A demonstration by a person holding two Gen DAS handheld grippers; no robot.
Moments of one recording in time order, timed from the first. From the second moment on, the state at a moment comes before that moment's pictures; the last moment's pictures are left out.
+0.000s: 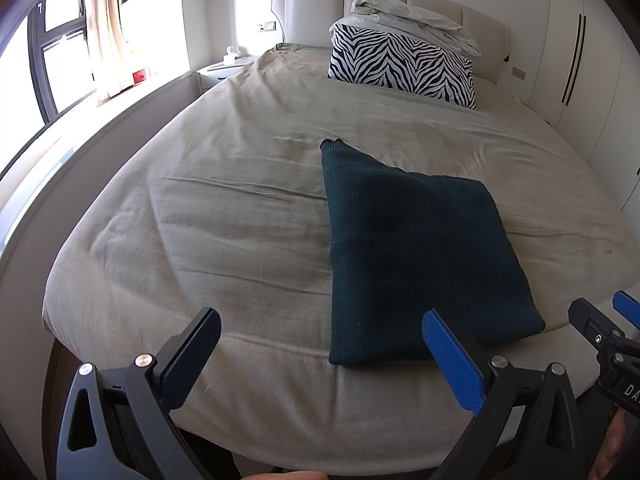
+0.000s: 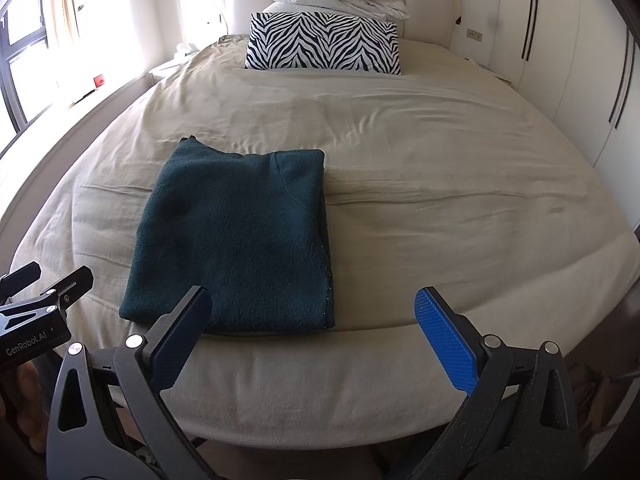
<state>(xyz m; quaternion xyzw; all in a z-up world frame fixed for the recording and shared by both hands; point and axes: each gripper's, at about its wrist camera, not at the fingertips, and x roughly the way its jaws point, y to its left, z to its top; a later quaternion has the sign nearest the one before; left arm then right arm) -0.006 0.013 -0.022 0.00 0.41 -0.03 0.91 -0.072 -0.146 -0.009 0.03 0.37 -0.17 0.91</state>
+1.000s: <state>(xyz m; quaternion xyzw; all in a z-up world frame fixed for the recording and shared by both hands) -0.007 0.015 -0.027 0.01 0.41 -0.03 0.91 -0.073 -0.147 -0.015 0.03 0.38 -0.17 0.91</state>
